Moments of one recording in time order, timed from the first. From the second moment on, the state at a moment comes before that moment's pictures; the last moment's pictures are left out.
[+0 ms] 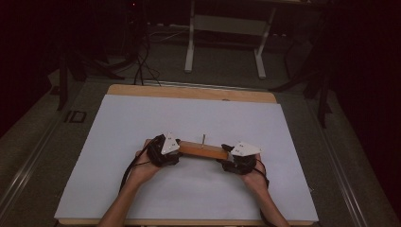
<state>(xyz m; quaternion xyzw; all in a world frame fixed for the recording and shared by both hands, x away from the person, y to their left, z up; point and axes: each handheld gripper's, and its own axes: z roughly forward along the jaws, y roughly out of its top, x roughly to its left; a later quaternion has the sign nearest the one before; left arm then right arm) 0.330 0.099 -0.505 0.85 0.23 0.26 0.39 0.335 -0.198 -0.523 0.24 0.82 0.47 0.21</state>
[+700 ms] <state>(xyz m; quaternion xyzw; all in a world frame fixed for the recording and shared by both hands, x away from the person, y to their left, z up) 0.320 0.095 -0.495 0.87 0.21 0.25 0.37 0.339 -0.203 -0.520 0.25 0.82 0.48 0.19</state>
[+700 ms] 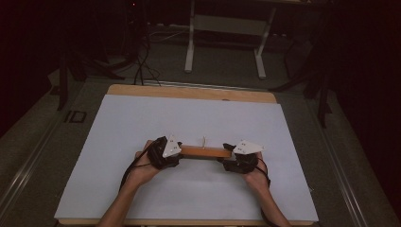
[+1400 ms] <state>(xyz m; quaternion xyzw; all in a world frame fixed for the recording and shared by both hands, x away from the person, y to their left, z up) 0.337 0.094 -0.506 0.86 0.23 0.21 0.41 0.342 -0.208 -0.521 0.25 0.82 0.49 0.17</state>
